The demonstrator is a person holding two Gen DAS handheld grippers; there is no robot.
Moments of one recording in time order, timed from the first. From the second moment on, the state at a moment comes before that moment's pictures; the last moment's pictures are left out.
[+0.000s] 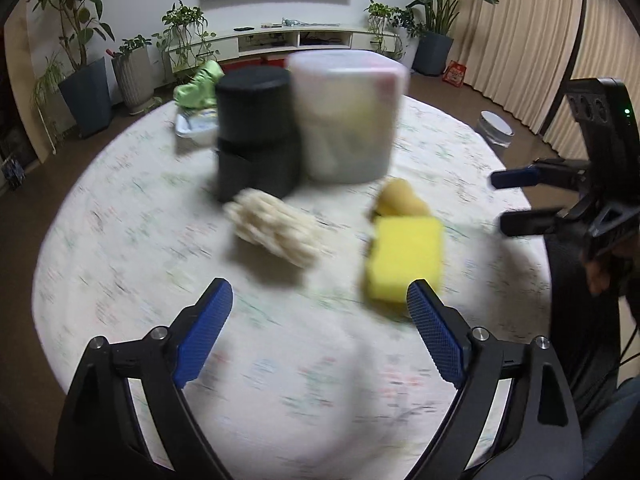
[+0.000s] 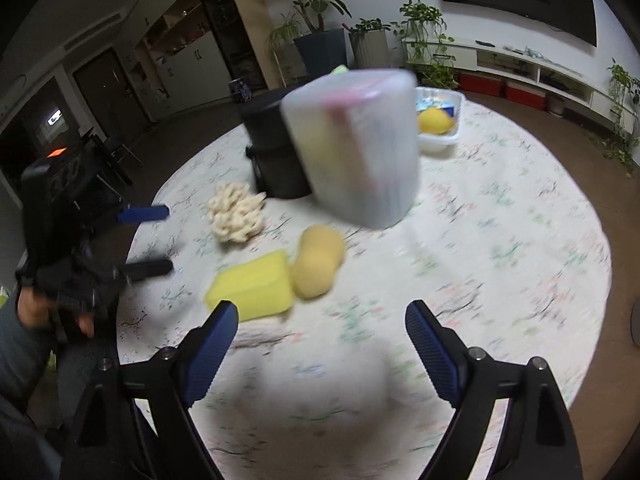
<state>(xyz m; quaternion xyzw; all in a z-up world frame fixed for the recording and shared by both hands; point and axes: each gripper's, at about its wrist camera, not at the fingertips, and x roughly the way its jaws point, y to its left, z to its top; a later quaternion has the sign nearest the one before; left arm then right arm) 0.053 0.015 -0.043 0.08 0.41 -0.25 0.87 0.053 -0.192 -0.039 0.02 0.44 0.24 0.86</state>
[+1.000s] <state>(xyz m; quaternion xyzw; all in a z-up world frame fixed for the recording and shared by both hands) 0.083 -0.043 -0.081 0.06 0.43 -0.29 0.86 0.109 -0.164 -0.077 0.08 0.49 0.17 0.85</state>
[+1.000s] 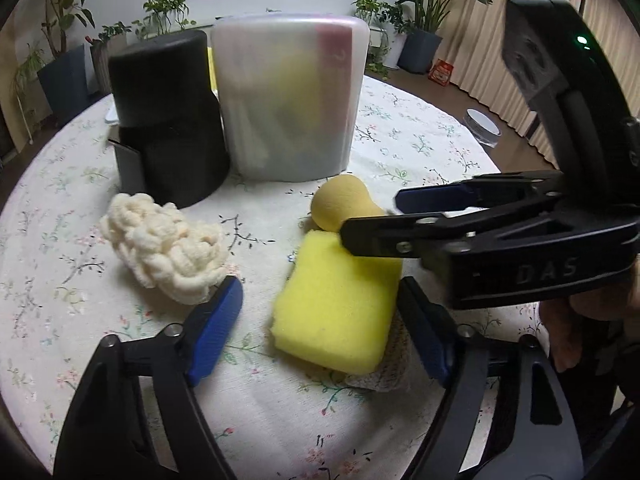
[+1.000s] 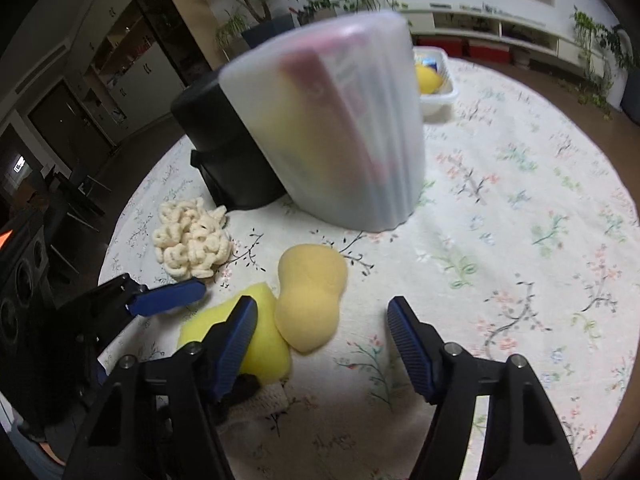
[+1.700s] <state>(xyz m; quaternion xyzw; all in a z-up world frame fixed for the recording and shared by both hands) 0.077 -0.046 -0.083 0.05 0.44 -0.30 0.85 0.135 -0.148 -0.082 0.08 0.53 0.19 0.82</state>
